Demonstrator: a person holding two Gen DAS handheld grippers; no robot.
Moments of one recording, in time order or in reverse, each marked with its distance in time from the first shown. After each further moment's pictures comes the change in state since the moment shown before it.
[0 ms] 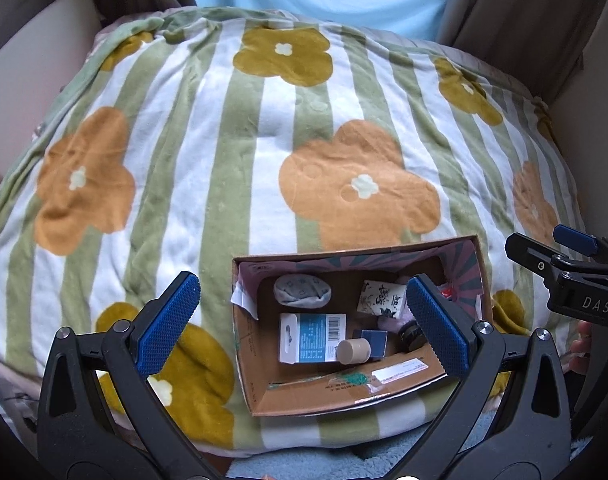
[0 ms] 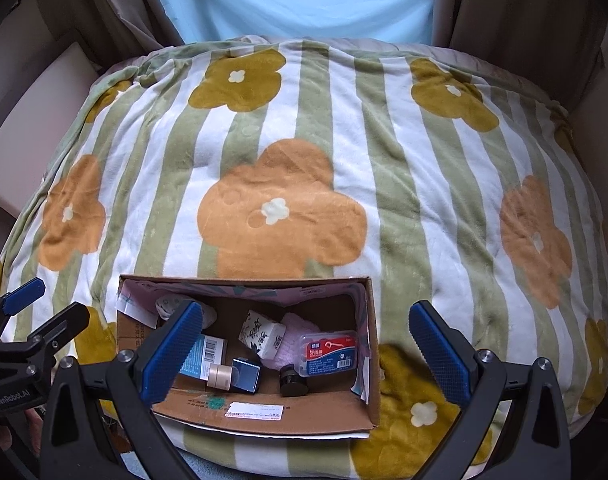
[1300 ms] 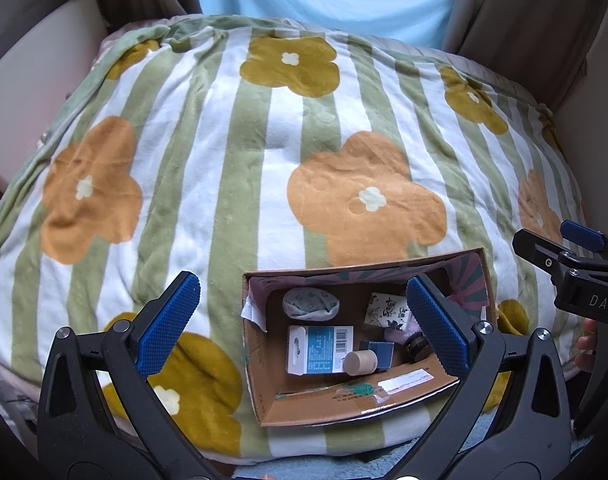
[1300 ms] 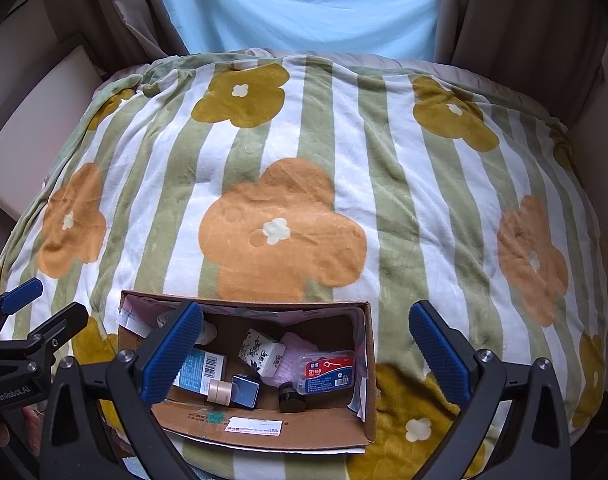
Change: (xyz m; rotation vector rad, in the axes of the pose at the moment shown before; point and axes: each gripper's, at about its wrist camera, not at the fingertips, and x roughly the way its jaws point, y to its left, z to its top) left arm -0.002 0.005 0.007 0.004 -0.025 0.020; right arm -0.002 0.002 0.016 -0.023 -0.031 -0.005
